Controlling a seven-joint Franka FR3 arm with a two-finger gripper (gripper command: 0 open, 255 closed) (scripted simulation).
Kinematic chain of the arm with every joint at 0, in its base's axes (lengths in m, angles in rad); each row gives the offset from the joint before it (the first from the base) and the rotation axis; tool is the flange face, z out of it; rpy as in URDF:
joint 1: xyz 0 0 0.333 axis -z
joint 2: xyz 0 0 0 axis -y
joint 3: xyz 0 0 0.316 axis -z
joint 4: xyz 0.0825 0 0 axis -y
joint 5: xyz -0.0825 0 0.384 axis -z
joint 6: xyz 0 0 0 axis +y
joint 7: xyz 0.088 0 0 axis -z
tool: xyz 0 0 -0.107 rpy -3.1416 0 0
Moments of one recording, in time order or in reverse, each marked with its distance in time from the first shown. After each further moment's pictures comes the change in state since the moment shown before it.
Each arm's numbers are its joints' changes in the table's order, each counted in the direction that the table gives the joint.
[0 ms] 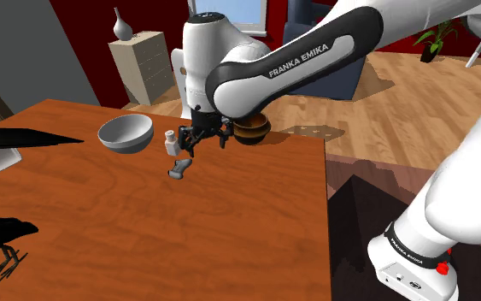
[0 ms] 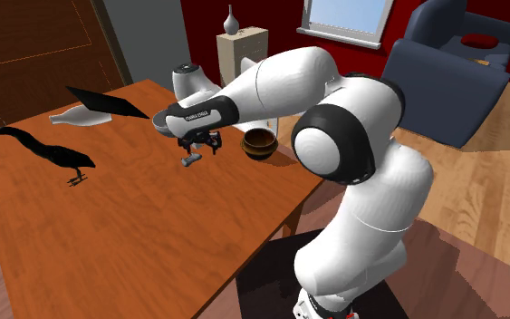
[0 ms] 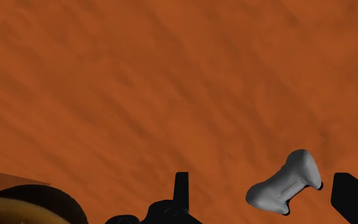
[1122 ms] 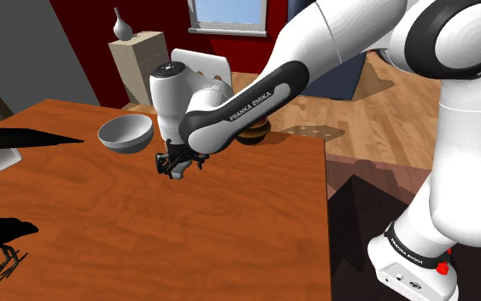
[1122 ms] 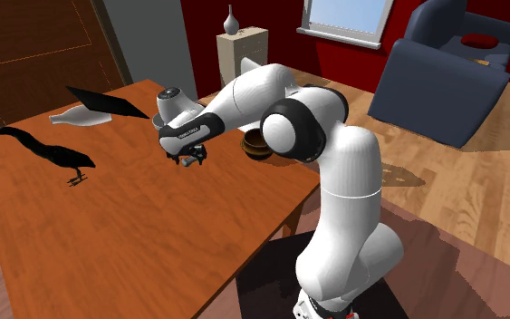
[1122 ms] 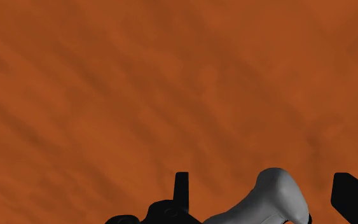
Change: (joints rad) arm -0.116 -0.348 0.030 0.214 0.245 -0.059 0.213
